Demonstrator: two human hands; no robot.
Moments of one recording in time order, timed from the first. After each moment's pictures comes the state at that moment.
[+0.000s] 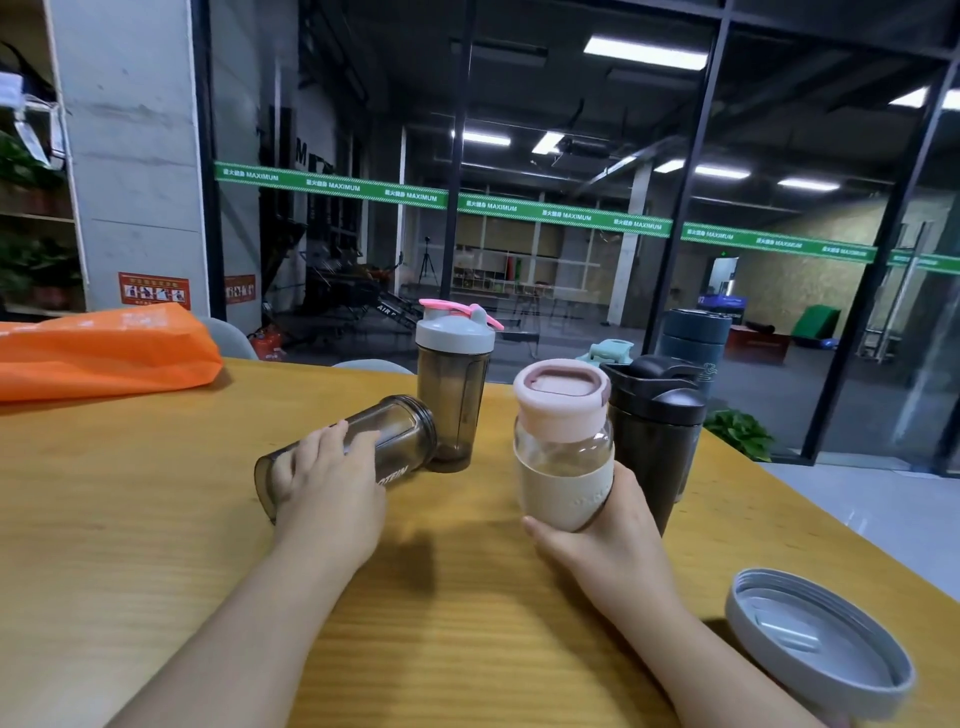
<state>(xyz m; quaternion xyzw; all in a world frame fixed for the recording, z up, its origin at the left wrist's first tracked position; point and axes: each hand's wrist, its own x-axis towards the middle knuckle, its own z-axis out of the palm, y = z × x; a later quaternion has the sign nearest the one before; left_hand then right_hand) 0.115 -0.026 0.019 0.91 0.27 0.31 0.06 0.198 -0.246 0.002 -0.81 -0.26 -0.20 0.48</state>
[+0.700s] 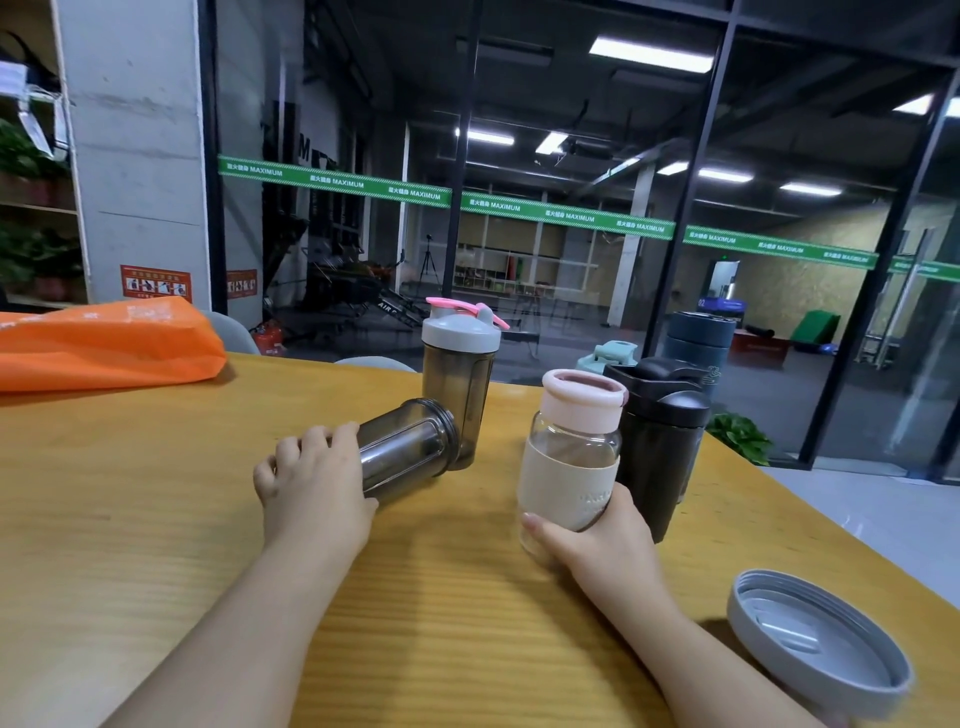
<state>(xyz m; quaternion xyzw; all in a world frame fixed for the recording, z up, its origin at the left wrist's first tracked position) 0.107 -0.019 0.022 0.90 0.32 0.28 0.05 0.192 -0.240 0.002 -0.82 -0.18 -0.12 0.53</state>
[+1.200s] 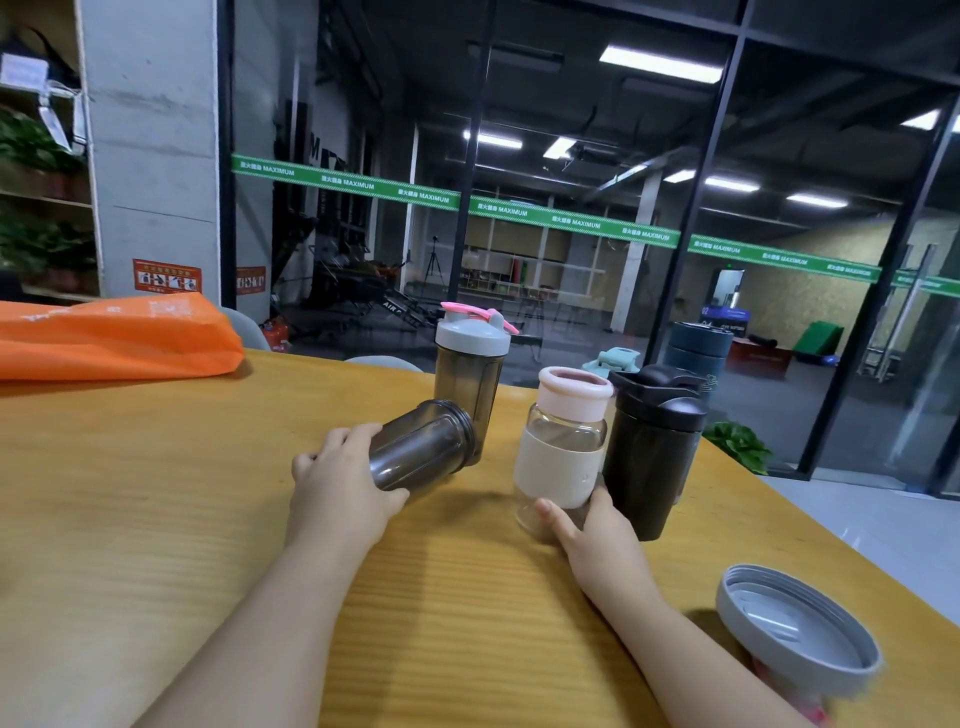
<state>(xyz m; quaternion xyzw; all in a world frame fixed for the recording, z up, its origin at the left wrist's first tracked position) 0.097 -0.023 0.019 0.87 0.28 0.31 0.25 0.192 -0.235 0.003 -0.88 -0.17 -0.08 0.44</state>
